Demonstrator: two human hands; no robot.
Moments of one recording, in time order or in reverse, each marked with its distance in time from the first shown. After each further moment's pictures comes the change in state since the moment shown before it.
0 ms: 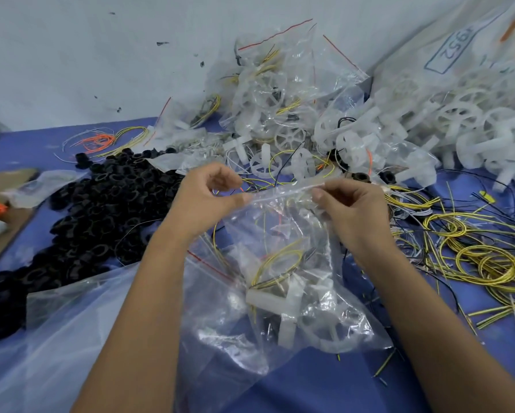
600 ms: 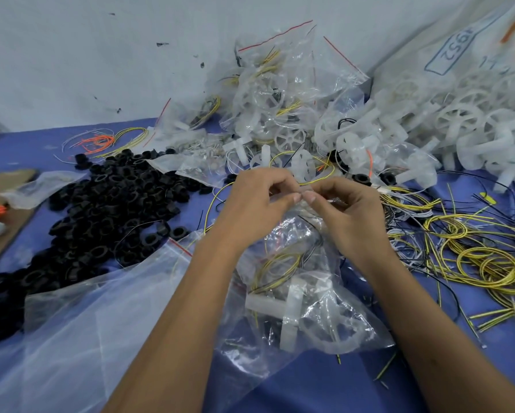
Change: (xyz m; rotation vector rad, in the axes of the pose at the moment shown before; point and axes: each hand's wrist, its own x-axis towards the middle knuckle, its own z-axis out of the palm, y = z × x) left_hand 0.001 0.022 0.056 0.192 -0.128 0.303; right_hand -0.003 0.002 0.002 -0.097 -0.093 -0.236
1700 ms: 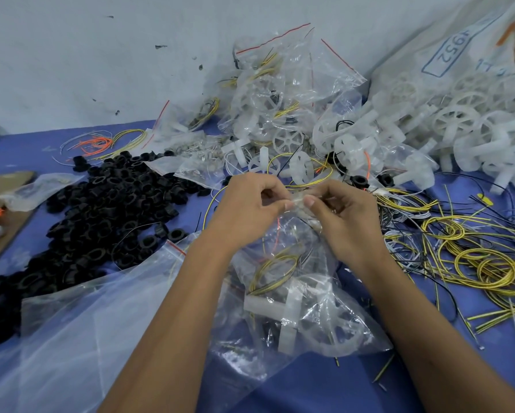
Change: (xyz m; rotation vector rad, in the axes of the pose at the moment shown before) left_hand -0.001 -0.003 -0.004 0.011 -0.022 -0.094; right_hand 0.001 0.008 0.003 -0.077 0.012 -0.007
